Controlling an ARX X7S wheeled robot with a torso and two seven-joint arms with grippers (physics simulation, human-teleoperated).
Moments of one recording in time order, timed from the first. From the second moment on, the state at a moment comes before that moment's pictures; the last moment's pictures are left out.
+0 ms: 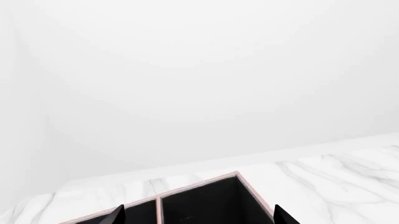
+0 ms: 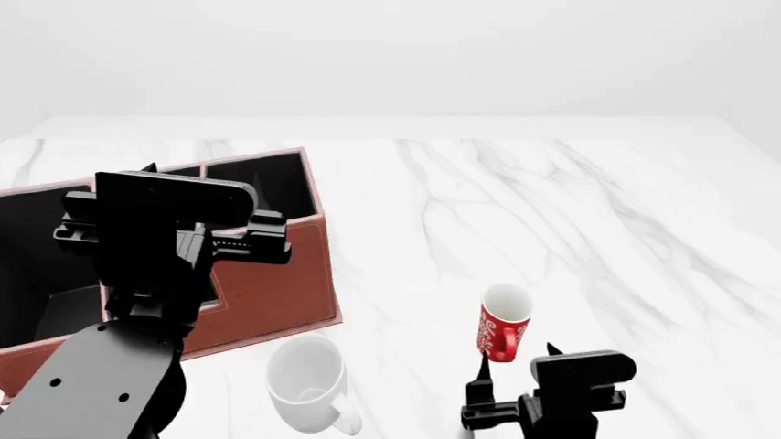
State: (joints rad) left arm -0.55 -0.24 0.10 0.78 -0.16 -1.20 -0.19; right arm 0.01 0.27 -0.20 -0.22 0.22 0.42 0.19
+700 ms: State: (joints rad) left arm -0.55 -0.24 0.10 0.78 -0.18 -1.19 -0.20; right arm 0.09 0.26 -0.23 -0.08 0.20 0.38 0.19
